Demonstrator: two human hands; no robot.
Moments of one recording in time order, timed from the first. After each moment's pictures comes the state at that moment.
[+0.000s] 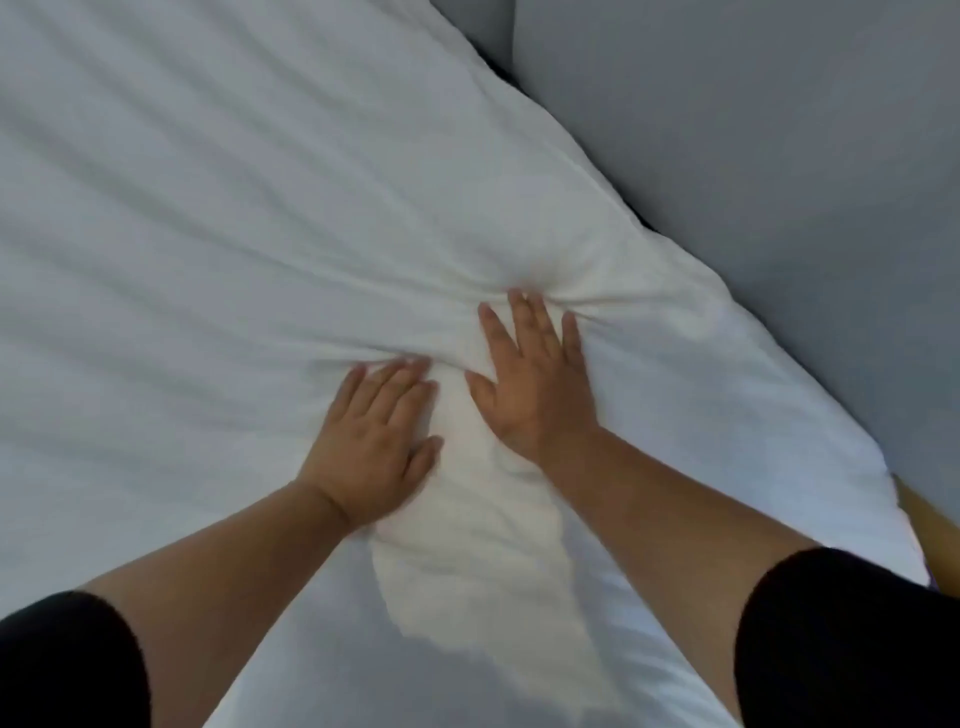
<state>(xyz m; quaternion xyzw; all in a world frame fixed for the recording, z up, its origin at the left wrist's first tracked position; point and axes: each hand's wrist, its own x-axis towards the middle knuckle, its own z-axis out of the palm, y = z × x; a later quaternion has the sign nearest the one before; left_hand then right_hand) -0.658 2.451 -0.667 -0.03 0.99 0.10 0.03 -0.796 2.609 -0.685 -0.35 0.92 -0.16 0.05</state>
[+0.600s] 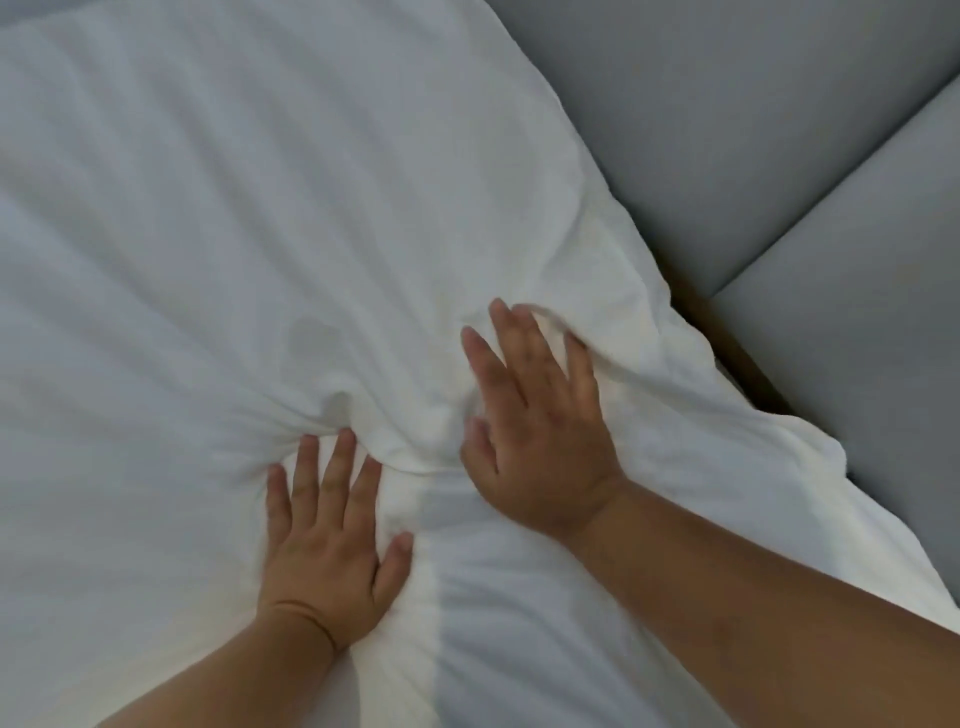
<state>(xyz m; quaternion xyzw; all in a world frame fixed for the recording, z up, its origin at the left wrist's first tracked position) -0.706 2.272 -0.778 -0.27 0.96 0.05 0.00 -0.904 2.378 -0.696 -0.52 0.83 -0.16 -0.10</state>
